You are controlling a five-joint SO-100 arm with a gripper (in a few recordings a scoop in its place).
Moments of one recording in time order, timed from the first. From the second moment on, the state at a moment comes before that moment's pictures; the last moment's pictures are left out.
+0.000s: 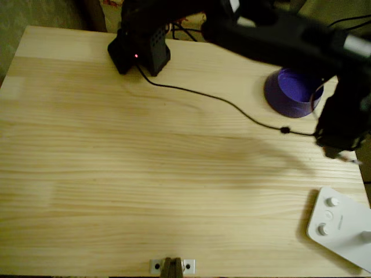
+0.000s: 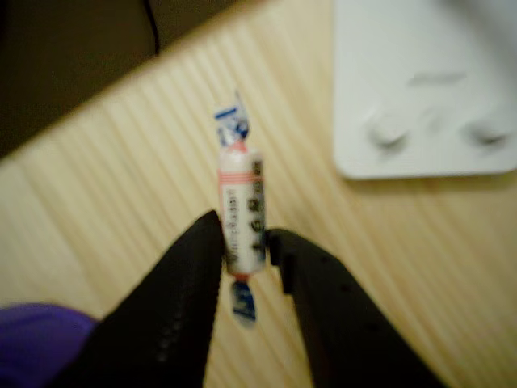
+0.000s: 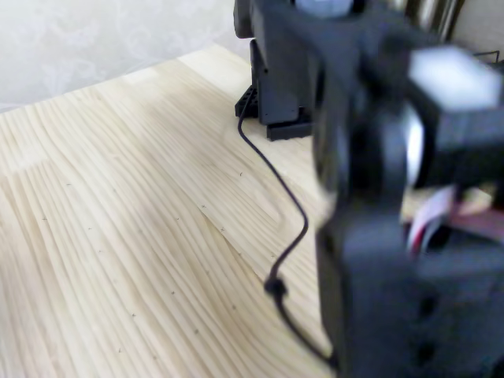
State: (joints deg) arm -64.7 39.3 38.5 63.8 4.7
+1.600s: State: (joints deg) arm -86.6 76.6 83.6 57.4 2.2
